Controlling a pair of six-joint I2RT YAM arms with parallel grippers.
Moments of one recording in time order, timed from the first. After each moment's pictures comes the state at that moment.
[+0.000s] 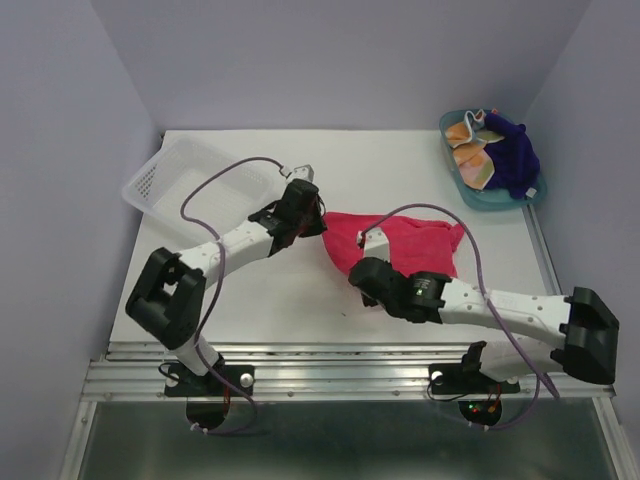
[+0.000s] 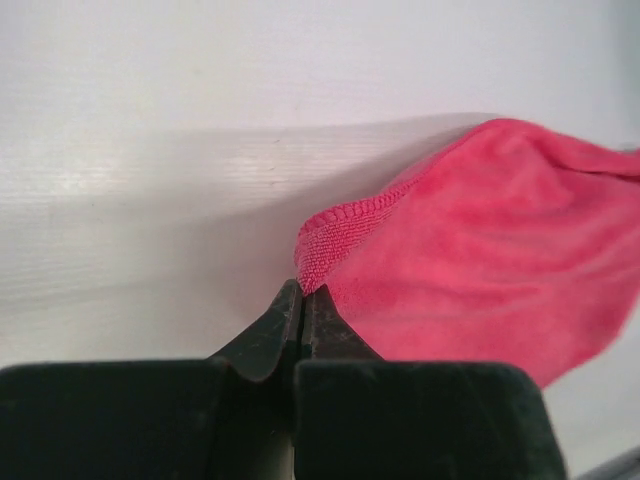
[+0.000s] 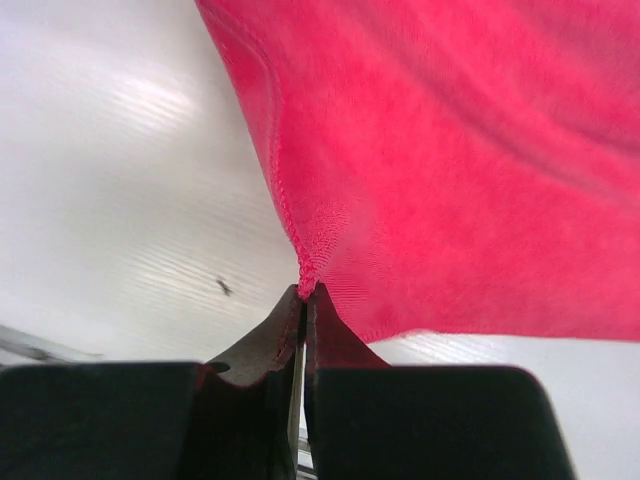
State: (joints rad) left arm -0.65 1.71 1.08 -0.16 -0.14 -0.69; right arm 1.13 1.30 0.81 -0.49 0.57 0.65
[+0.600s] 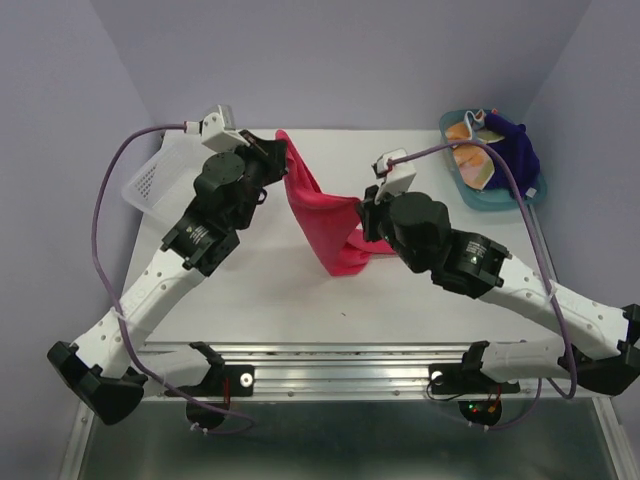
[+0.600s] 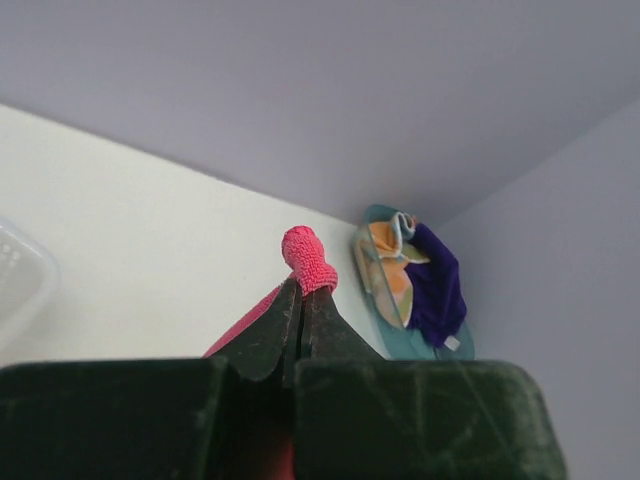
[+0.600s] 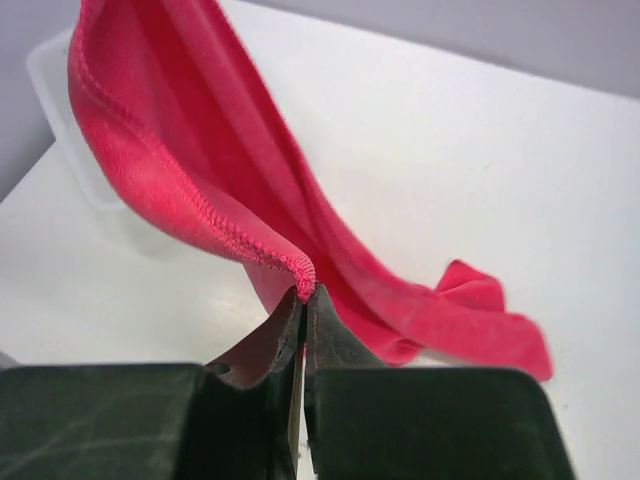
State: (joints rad) left arm -0.66 1.08 1.22 -0.11 -0.38 -0.66; right arm 1.11 1.16 1.30 -0.44 0.64 0.27
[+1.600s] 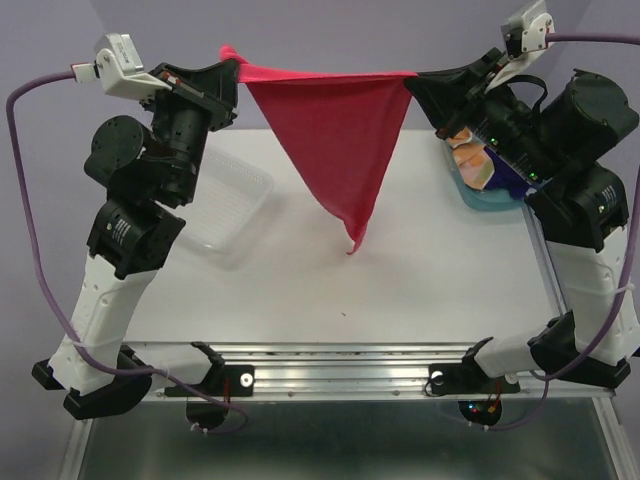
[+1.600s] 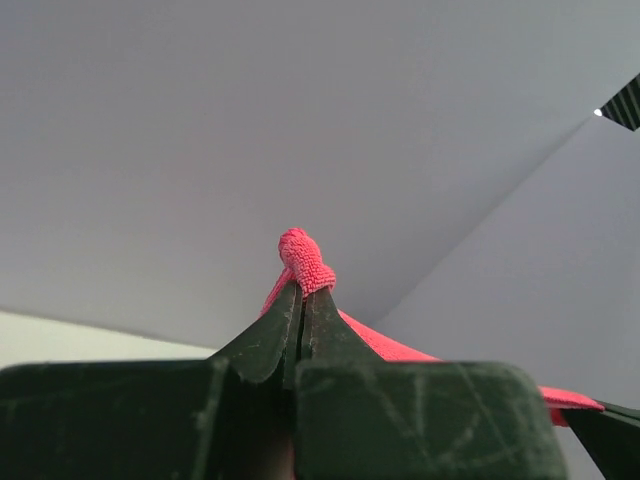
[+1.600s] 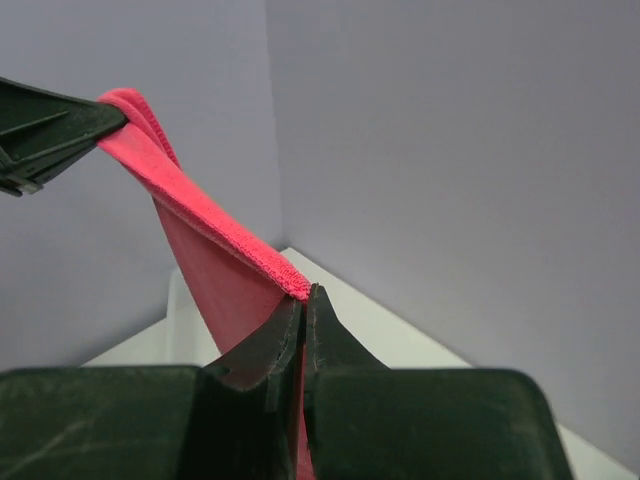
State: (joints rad) left arm -0.63 1.21 1.88 -0.31 -0.46 -0.55; right arm 0.62 1.39 2.21 -0.56 -0.08 0.00
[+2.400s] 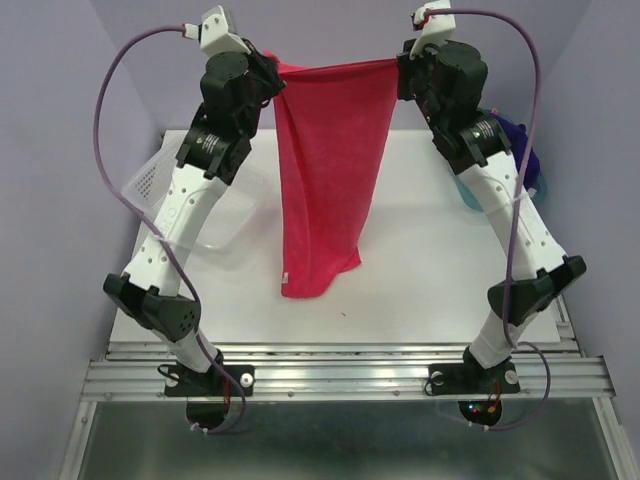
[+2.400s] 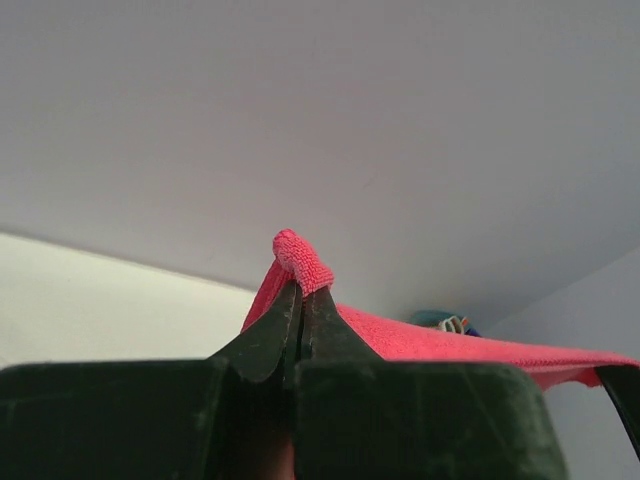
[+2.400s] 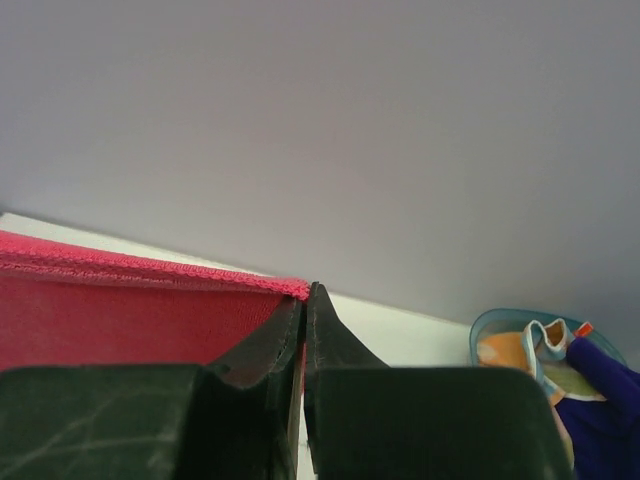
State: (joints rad) left arm -0.49 1.56 2.01 -0.32 -0.42 -0.52; right arm 0.51 1.66 2.14 -0.39 0.31 -0.10
